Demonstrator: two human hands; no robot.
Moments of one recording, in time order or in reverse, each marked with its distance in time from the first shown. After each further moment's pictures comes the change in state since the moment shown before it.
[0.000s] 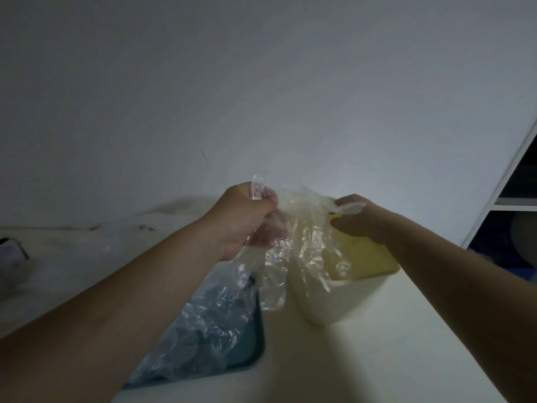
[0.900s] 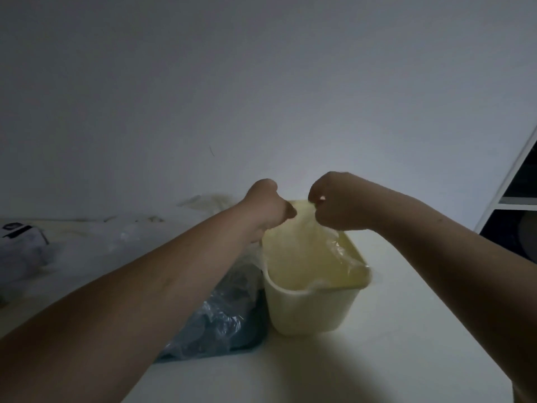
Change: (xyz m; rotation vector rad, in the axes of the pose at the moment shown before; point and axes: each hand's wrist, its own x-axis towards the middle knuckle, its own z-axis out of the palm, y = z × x) left_hand 0.024 -0.003 0.025 0.512 0.087 0.012; right_hand -0.088 -0.091 -0.018 -0.469 -0.032 -0.254
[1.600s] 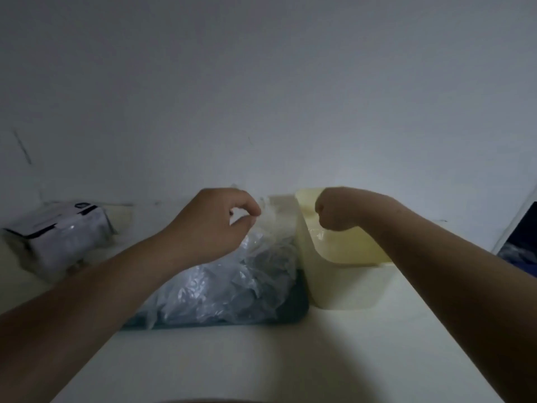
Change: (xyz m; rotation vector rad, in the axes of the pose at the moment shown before) left_hand -0.105 -0.092 -0.123 0.351 0.102 0.469; right_hand 0.032 -0.043 0.056 -0.169 -0.215 -0.018
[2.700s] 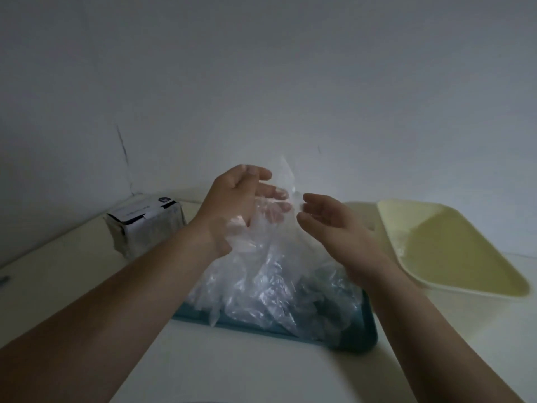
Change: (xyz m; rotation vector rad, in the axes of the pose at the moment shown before) left_hand -0.002 -0.022 -0.044 -0.827 0.373 -0.435; right_hand 0.004 -0.108 0.053 1.311 0.283 -0.335
